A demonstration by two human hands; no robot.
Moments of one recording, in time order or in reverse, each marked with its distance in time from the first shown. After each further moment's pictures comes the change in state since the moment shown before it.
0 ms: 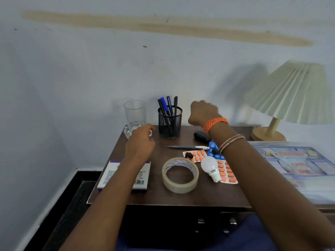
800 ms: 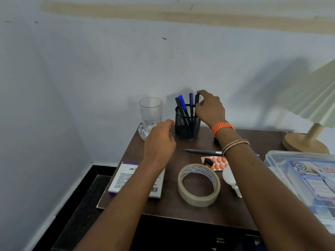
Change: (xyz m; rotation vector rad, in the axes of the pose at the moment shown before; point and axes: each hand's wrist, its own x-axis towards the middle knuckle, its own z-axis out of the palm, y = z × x) left_hand 0.010 0.005 0.009 -0.022 0.093 0.088; right_hand 0.065 -0.019 0.051 0.631 0.216 -0.017
